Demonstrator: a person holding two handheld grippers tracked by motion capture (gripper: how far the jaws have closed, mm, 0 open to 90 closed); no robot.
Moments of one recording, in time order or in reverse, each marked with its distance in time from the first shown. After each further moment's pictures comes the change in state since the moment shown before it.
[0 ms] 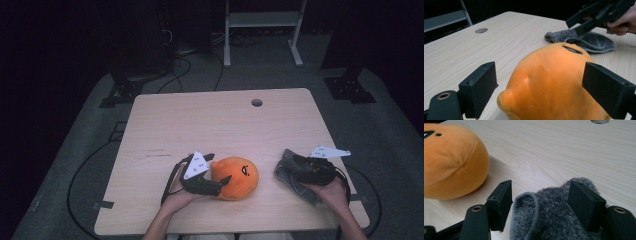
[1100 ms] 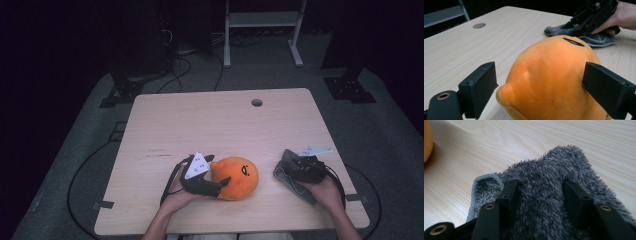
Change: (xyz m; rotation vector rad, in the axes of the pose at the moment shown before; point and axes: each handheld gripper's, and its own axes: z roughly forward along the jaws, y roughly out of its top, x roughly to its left) left arm 0.000 -0.004 0.003 0.030 -0.015 0.004; right arm -0.008 -0.013 0.034 0.202 -0.157 0.015
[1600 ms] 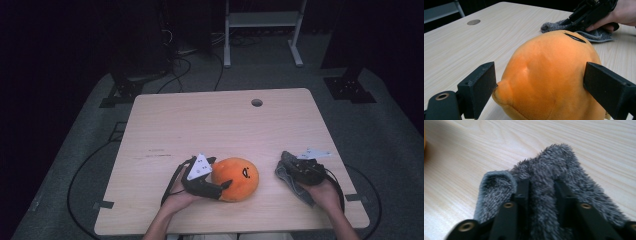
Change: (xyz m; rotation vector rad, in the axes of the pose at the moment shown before) left arm -0.003 -0.002 0.002 0.026 -0.025 0.009; right arm 0.009 -0.004 -0.002 -0.006 -0.049 -0.025
